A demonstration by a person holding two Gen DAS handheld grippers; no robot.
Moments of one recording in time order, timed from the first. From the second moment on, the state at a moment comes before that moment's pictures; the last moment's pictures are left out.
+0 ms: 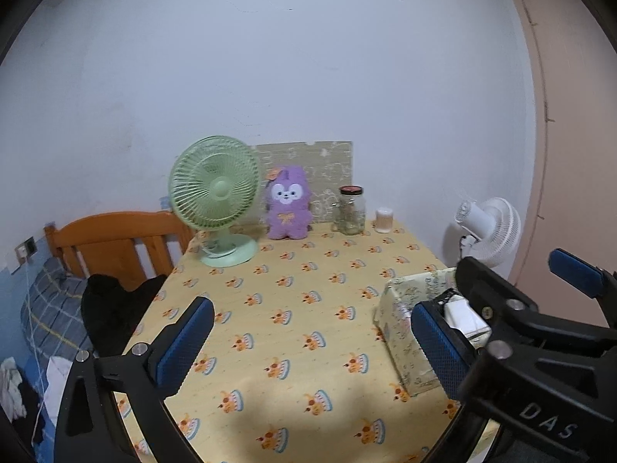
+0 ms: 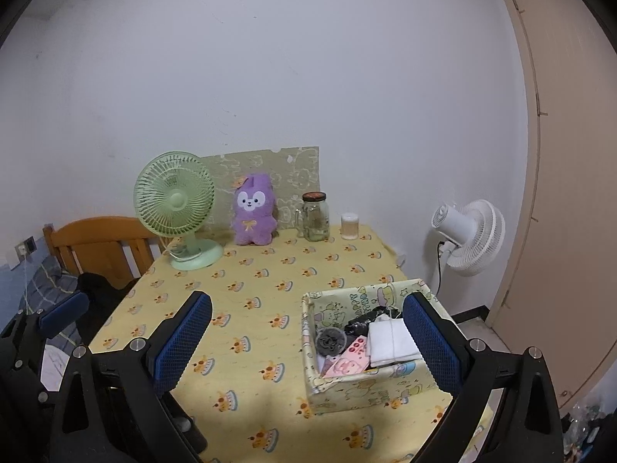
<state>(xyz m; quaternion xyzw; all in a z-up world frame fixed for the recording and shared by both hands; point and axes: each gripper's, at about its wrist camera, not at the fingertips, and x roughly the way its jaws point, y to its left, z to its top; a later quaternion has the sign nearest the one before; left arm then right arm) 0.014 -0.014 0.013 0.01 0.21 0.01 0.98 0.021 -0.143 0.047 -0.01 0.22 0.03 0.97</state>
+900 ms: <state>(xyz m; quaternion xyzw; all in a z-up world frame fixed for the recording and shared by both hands) -0.002 0.006 0.010 0.00 0.21 0.04 0.98 0.012 -0.127 0.047 -0.01 0.22 0.05 0.97</state>
